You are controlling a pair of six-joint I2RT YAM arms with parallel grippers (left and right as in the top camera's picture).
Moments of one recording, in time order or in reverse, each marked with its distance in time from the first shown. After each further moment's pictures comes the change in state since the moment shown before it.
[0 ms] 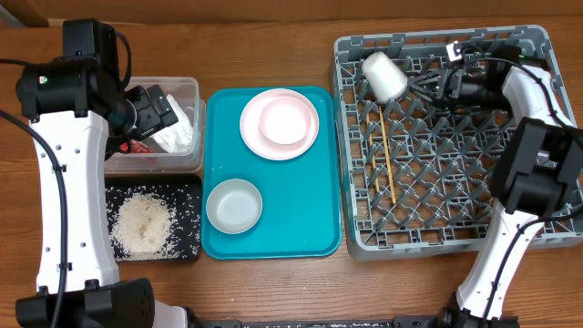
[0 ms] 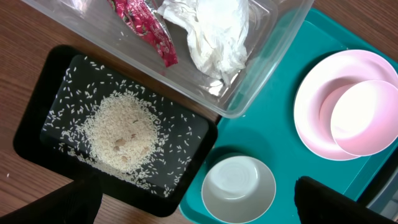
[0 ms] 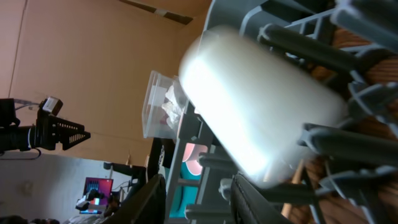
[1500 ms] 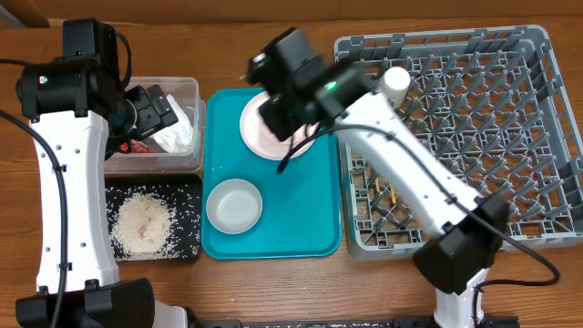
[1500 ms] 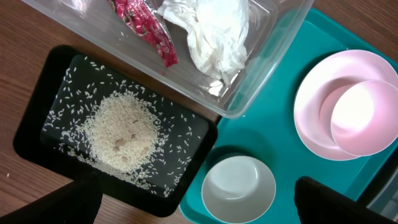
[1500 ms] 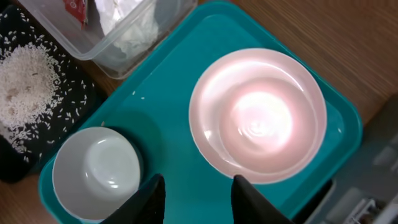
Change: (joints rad) left arm 0.000 0.000 0.000 0.000 0.000 0.000; right arm 0.967 -0.407 0.095 0.059 1.258 0.374
